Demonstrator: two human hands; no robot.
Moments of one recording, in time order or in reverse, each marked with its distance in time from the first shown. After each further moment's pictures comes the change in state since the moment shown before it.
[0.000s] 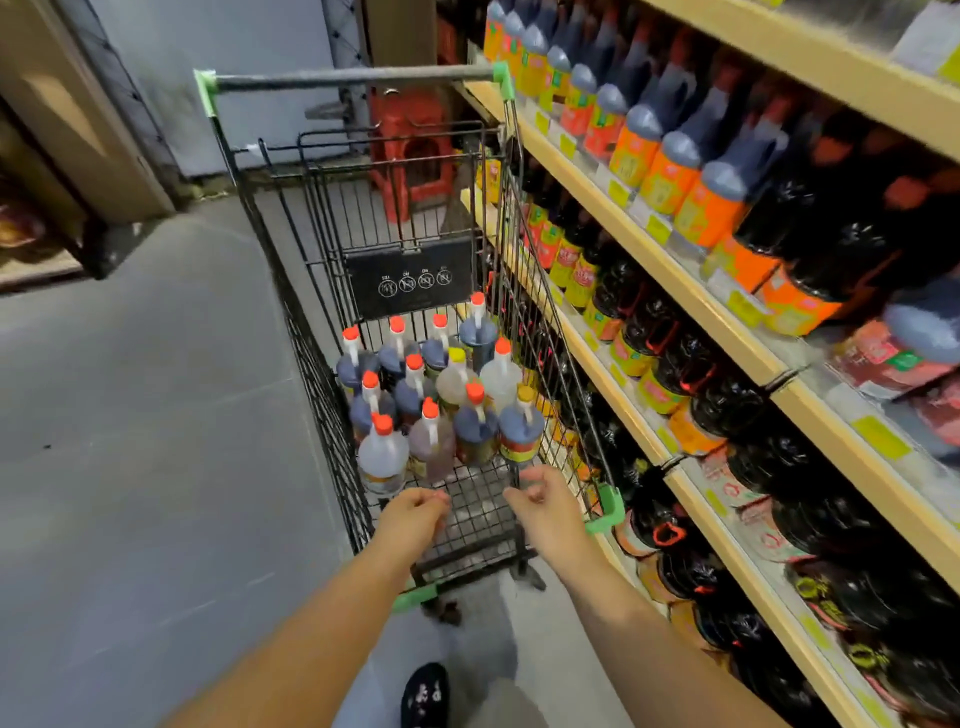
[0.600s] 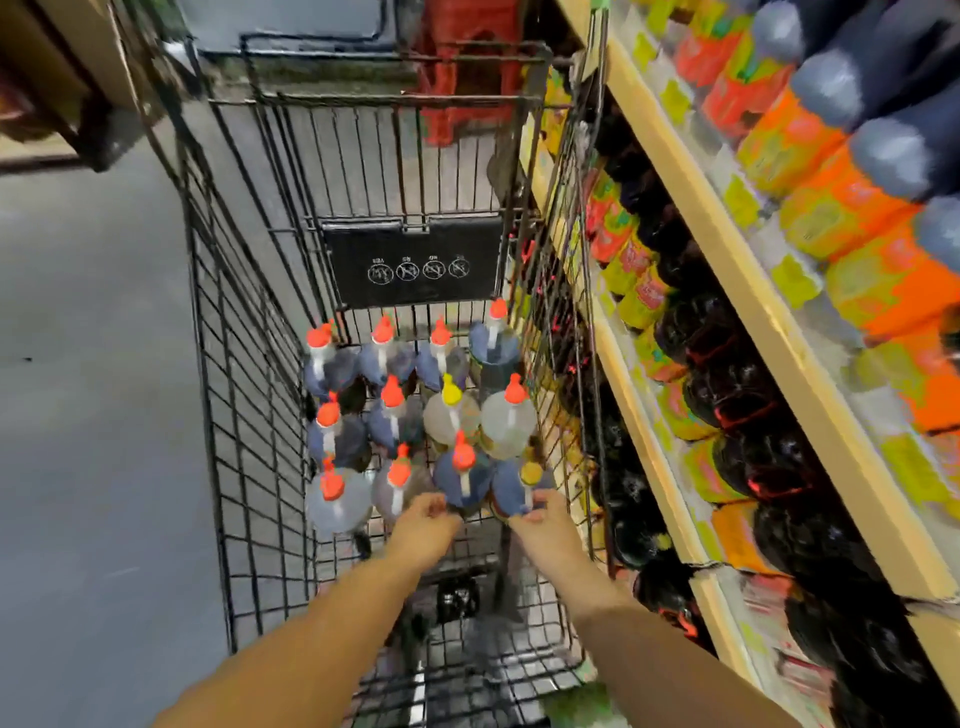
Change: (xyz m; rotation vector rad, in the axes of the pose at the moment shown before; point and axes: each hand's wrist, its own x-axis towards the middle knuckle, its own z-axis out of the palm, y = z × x) left_hand 0.169 0.062 0.068 0.063 -0.012 -0.193; right_hand 0.217 0.029 -0.004 -0.151 -0.236 0.364
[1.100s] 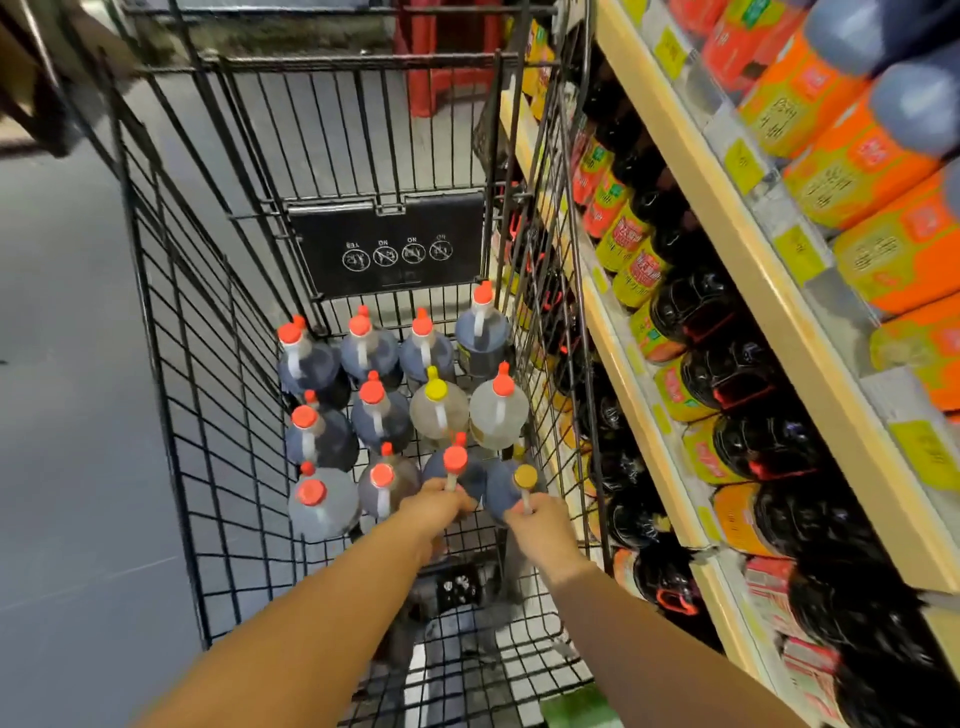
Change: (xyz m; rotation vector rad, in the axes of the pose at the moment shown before) left_hand 0.043 0.009 0.015 -0.053 -0.085 -0.234; right_hand 0.018 0.011 0.004 -0.226 0.069 0.009
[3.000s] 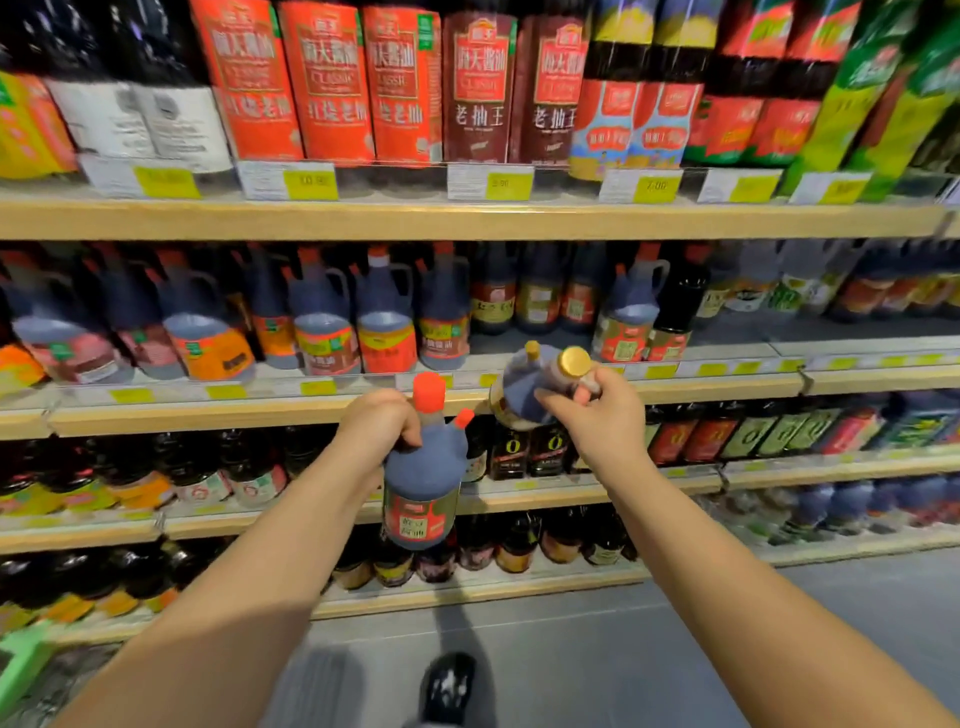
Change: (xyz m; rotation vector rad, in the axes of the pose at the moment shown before) left_hand -0.501 -0.333 0.408 0.744 -0.740 1.016; right_hand -0.669 0.500 -0.129 0.710 1.589 0.054
